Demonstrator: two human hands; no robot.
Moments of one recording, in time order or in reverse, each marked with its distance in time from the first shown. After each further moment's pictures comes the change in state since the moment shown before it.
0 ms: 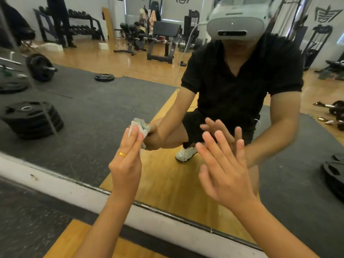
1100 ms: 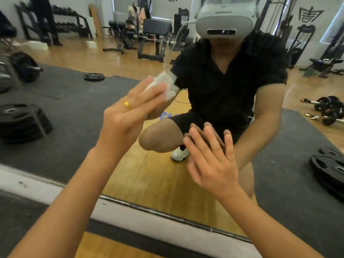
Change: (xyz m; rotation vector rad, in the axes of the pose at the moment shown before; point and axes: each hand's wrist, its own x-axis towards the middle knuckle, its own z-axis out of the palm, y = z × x) left_hand 0.129 0.005 -0.012 -0.213 -0.153 0.456; right_hand 0.012 -0.010 0.033 -0.246 0.090 -0.005
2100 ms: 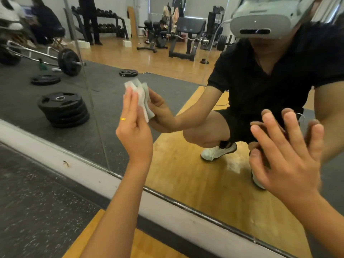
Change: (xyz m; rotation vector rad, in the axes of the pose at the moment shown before) left_hand -0.111 -0.034 -0.002 0.002 0.506 -0.780; right_hand -0.003 0.000 0.002 0.000 0.002 -0.031
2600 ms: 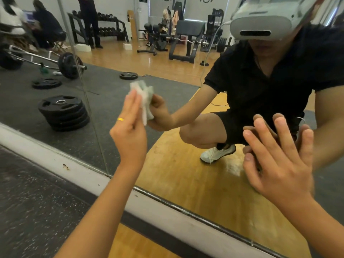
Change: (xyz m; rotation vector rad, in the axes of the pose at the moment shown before) left_hand 0.008 -0.001 -0.007 0.020 -0.137 0.121; right_hand -0.001 0.001 0.000 0.007 0.005 -0.003
